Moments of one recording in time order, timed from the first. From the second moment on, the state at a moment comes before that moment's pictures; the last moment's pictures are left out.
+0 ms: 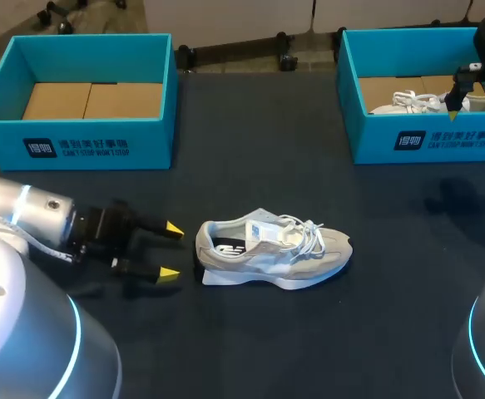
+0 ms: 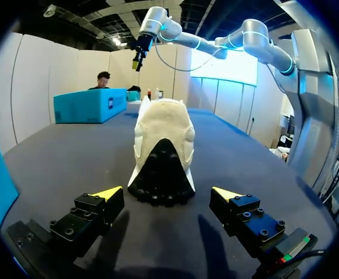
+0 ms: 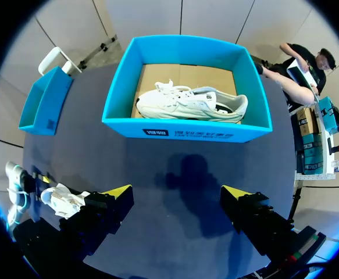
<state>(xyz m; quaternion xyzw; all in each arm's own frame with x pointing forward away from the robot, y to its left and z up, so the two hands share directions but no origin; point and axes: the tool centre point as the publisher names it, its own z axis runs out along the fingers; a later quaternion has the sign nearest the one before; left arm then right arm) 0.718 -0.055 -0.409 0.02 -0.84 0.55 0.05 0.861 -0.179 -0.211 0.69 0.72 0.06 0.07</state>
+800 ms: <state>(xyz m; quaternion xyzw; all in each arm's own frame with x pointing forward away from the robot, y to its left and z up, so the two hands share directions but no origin) 0.725 -0.105 -0.422 0.02 -0.83 0.56 0.05 0.861 -0.179 -0.211 0.69 0.72 0.06 0.07</state>
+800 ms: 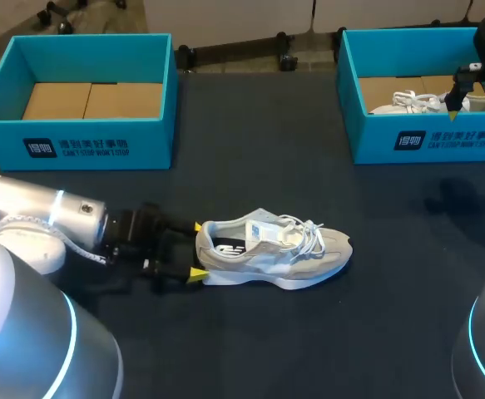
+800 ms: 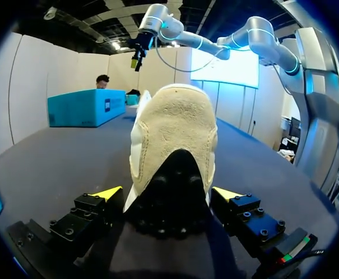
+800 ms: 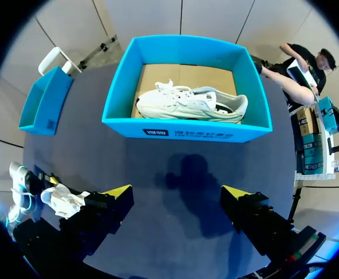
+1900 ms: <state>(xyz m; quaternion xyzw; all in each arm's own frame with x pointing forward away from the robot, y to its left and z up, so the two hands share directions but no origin) 0.720 -0.141 -0.426 0.00 -0.83 0.55 0.05 0.861 -0.179 -0.211 0.69 0.72 0.06 0.07</state>
